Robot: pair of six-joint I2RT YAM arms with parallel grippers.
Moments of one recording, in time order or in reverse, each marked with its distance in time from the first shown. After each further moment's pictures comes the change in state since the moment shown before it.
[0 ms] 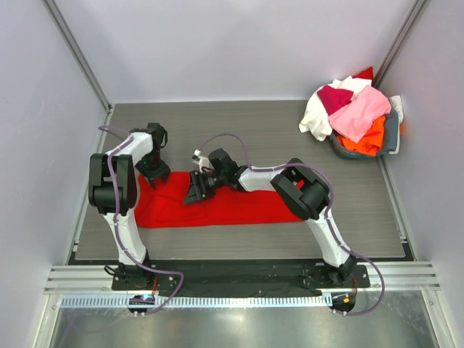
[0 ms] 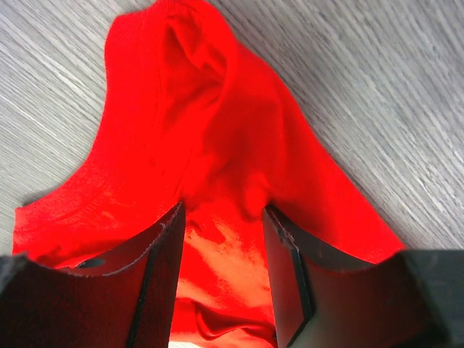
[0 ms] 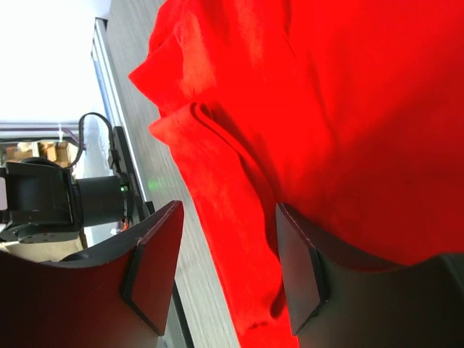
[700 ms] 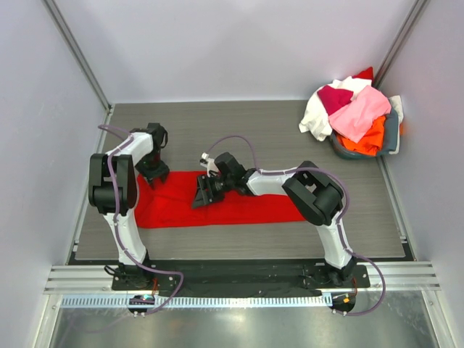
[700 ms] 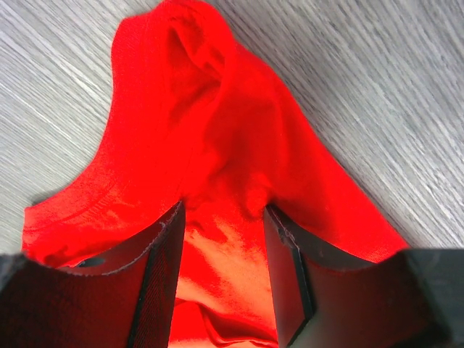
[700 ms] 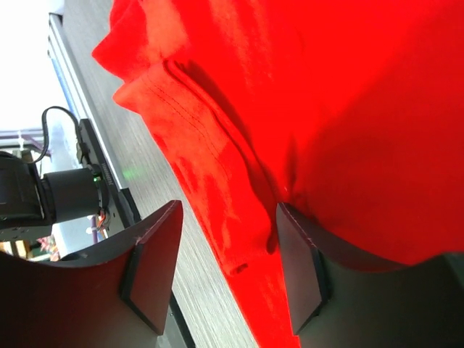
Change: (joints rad) left arm -0.001 -0.002 0.001 -0.004 -0.033 0.001; right arm -0.002 -0.156 -0.171 -0.057 0.132 -0.049
